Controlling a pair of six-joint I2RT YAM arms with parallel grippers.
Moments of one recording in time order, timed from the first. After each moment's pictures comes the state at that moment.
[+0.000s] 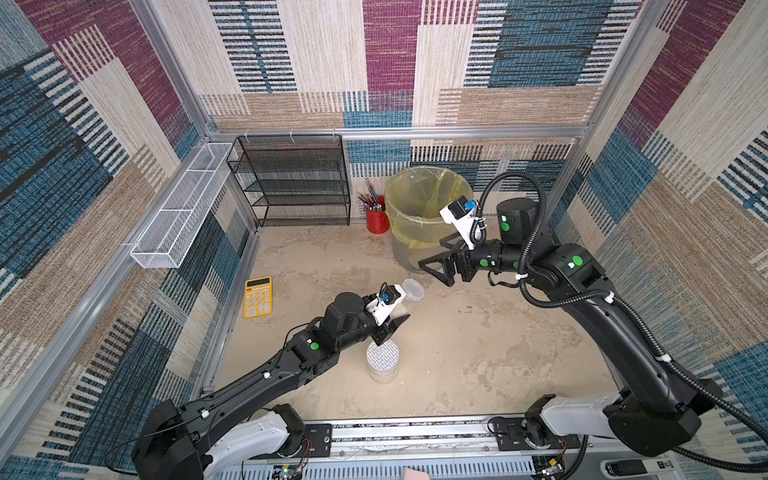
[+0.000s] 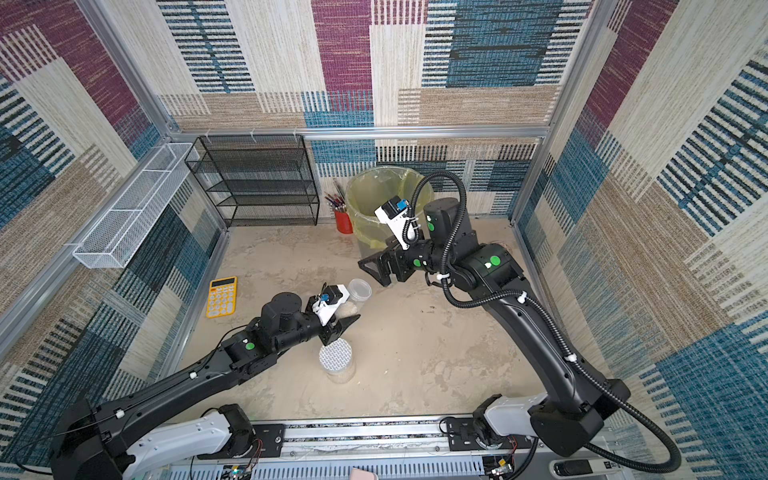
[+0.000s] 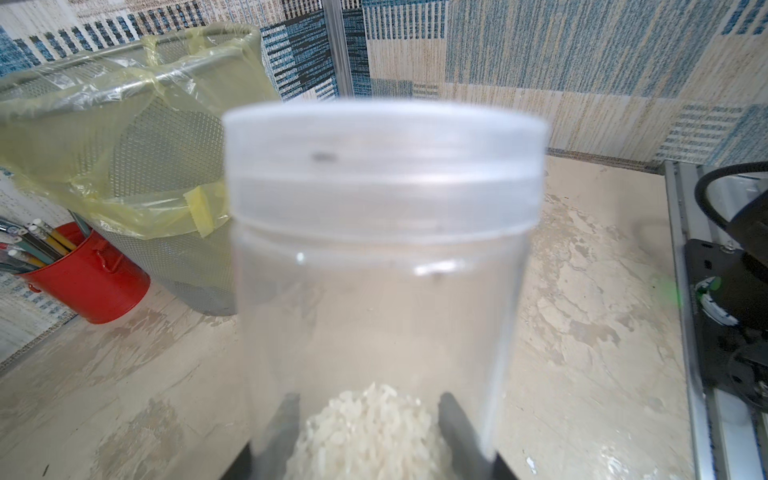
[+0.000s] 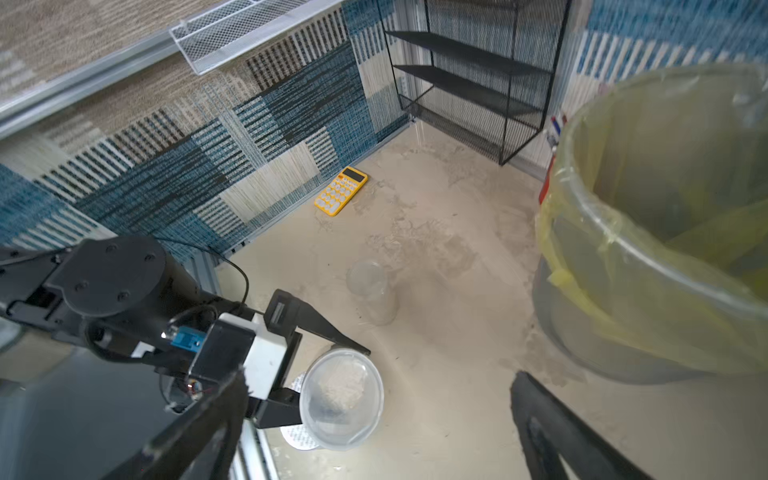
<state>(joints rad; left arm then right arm) -0.80 1.05 0.69 0.00 0.11 0.20 0.58 1.34 1.66 -0.86 -0.44 0.12</state>
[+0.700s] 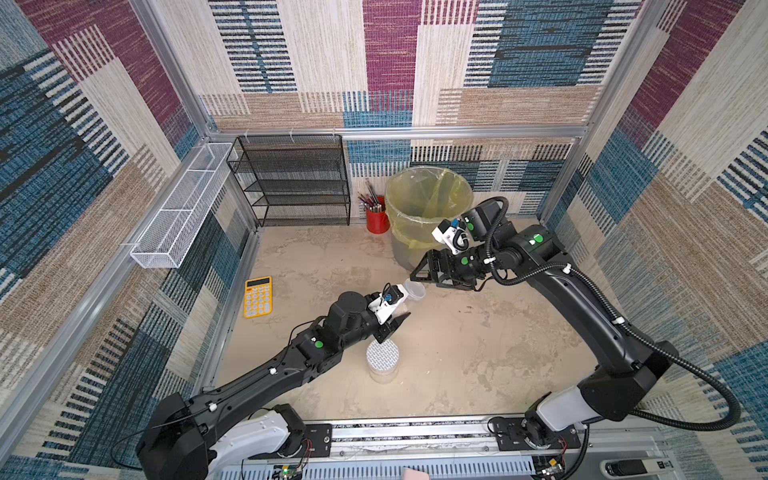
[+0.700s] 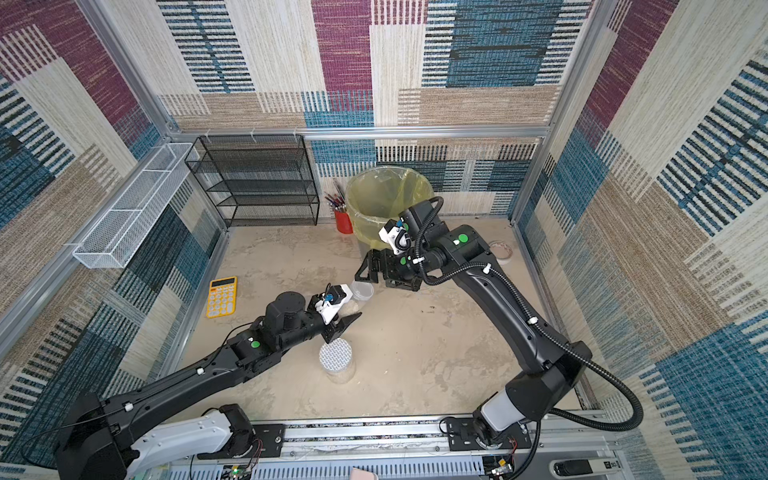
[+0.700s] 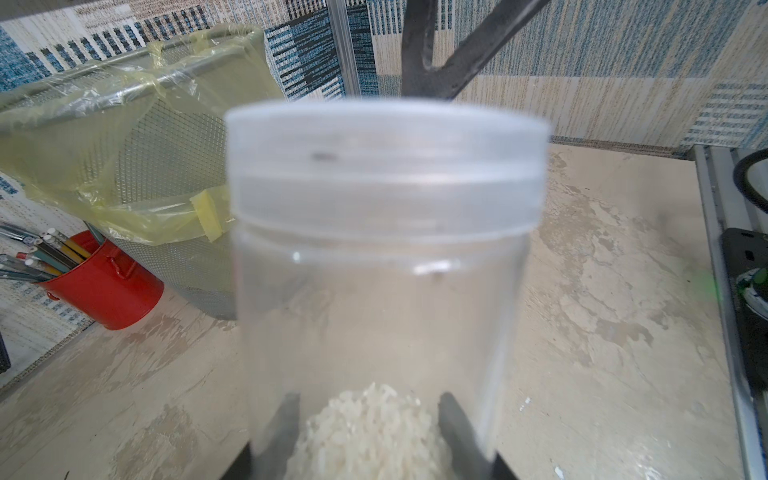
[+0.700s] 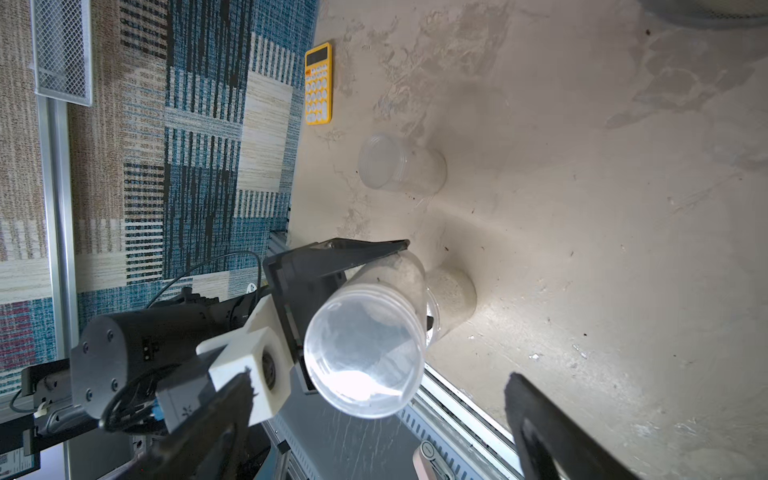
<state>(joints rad) -0.80 1.09 0.69 0.05 0.08 0.24 0.58 1.54 1.79 -1.19 -0.54 0.56</state>
